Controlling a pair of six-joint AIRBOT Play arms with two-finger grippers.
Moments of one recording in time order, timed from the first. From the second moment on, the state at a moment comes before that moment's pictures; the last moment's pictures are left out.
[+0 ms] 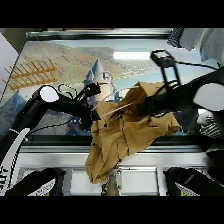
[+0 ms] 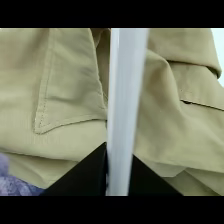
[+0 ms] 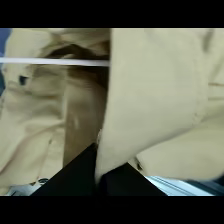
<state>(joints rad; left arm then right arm) -0.33 -1.16 1.04 0.89 -1.26 -0.55 0.65 -1.07 1.50 -1.49 1.55 1.85</state>
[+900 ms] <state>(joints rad) -0.33 -1.16 1.04 0.89 -1.28 -0.52 0.92 -1.20 1.50 -1.48 1.37 1.81</state>
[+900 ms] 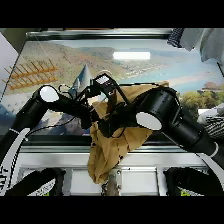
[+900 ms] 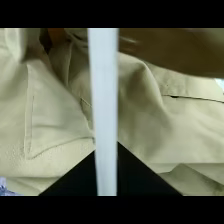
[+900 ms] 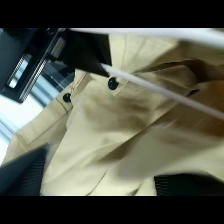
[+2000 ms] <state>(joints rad) -0.33 -1.16 1.04 0.89 -1.32 -0.50 0.03 -1.06 1.50 -0.94 1.47 1.17</state>
